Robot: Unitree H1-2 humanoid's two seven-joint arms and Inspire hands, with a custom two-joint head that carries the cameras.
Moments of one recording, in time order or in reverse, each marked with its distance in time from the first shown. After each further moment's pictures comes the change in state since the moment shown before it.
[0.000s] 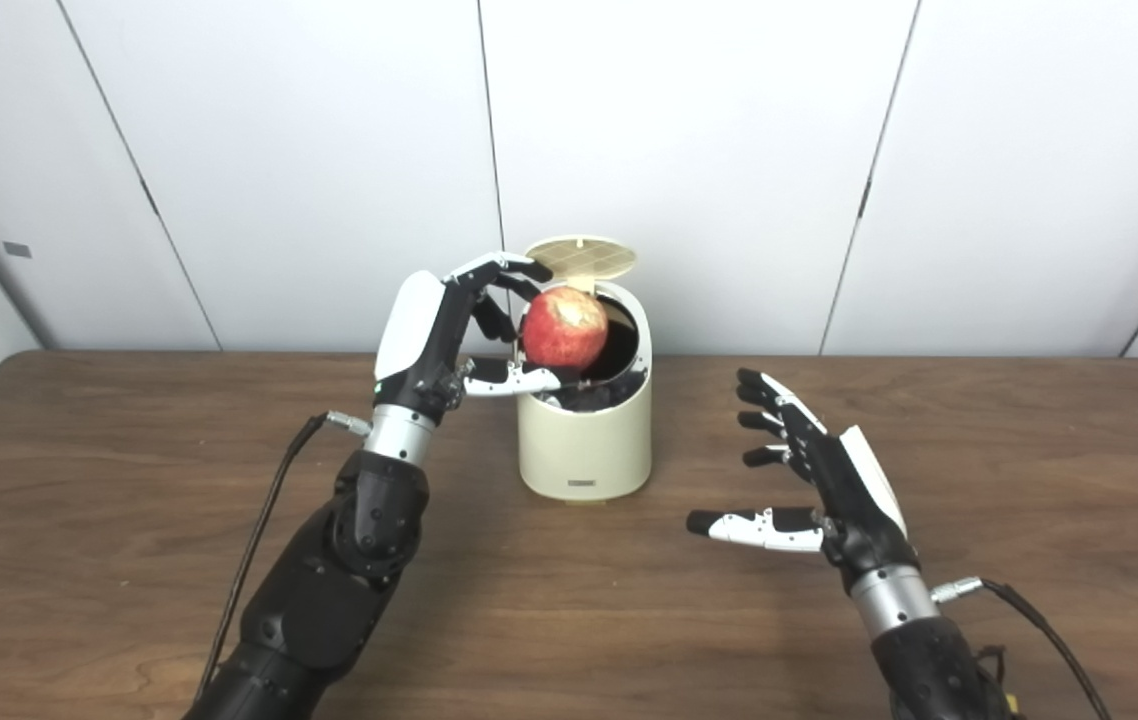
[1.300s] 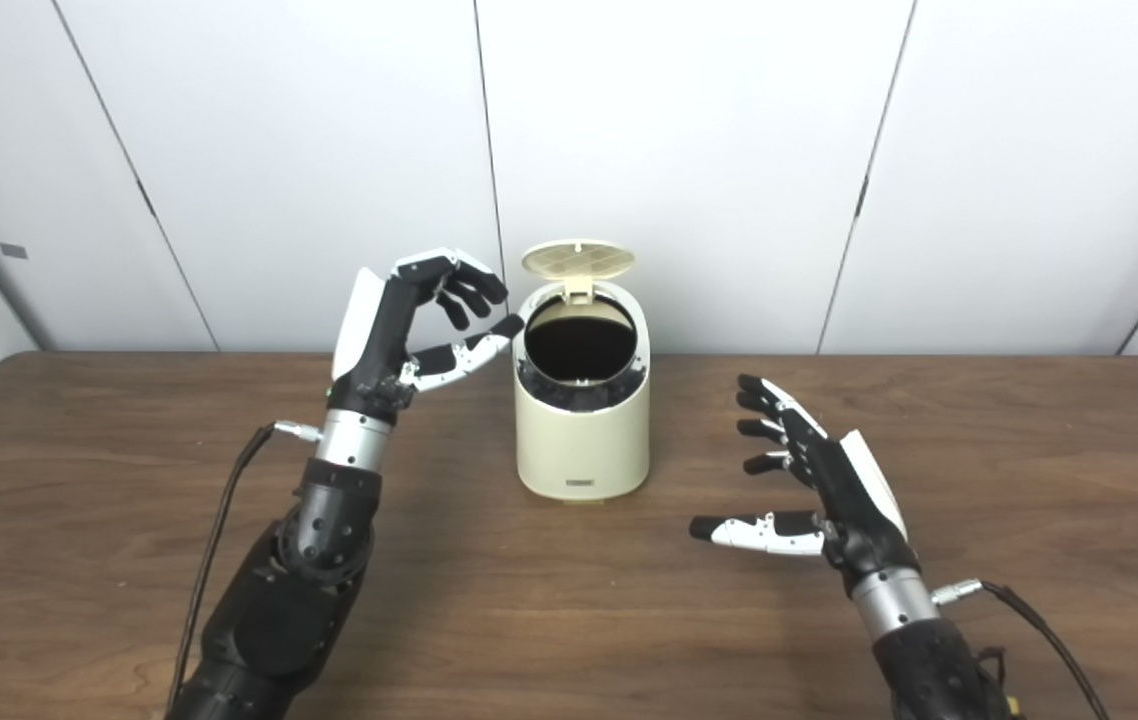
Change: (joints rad) left arm 0.043 0.045 0.106 -0.050 -0.209 -0.203 -0.060; right arm 0.000 -0.005 0.000 0.024 0.011 -0.011 0.000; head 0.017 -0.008
